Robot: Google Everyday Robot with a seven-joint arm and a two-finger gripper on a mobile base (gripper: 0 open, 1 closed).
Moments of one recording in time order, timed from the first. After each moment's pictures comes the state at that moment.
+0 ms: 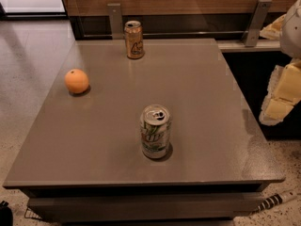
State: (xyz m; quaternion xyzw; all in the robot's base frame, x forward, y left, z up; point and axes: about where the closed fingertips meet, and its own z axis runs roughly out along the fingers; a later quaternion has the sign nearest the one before) arm 0.438 -0.213 0.989 -0.60 0.78 -0.05 0.18
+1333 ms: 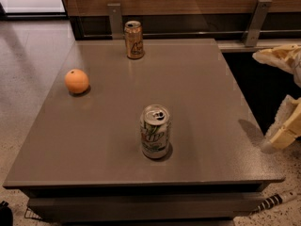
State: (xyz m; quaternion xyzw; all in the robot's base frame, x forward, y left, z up) arm 0.405 -0.197 0.963 -0.62 0.72 0.09 0.30
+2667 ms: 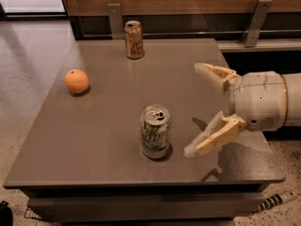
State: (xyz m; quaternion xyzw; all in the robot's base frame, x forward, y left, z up) arm 0.410 -0.077 0.946 -0.54 0.60 0.30 0.50
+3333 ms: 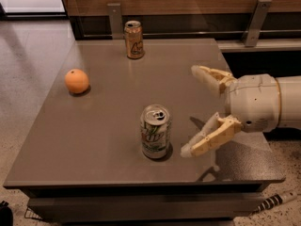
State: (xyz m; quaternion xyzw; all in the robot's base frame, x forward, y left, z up) arm 0.412 -0.071 0.939 -0.54 0.60 0.32 0.50
